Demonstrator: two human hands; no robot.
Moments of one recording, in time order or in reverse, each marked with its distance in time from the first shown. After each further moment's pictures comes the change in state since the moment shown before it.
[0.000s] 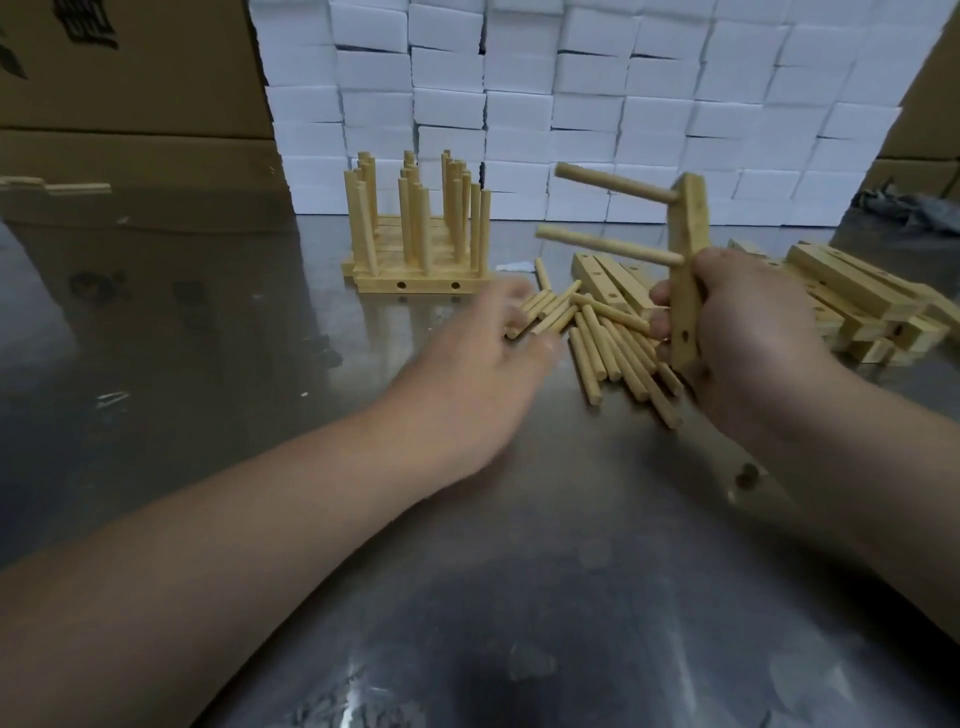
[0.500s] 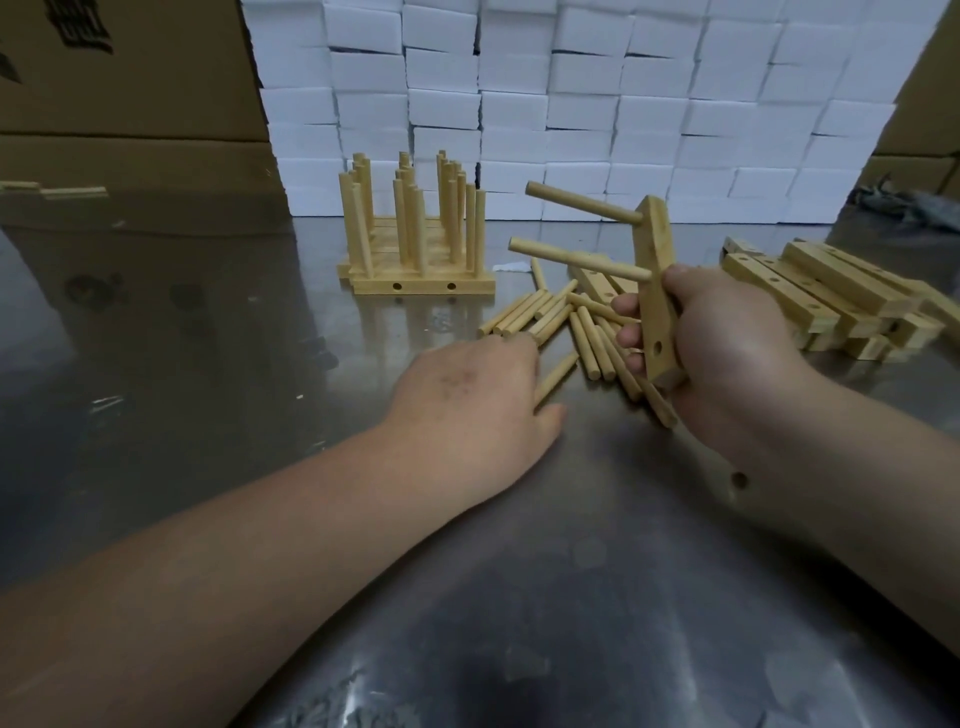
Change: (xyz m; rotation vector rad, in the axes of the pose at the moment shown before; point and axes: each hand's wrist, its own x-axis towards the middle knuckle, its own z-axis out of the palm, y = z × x) left_hand -0.002 0.014 0.008 0.677 0.005 0.056; right_hand 0.000 0.007 0.008 0.191 -0.072 0.122
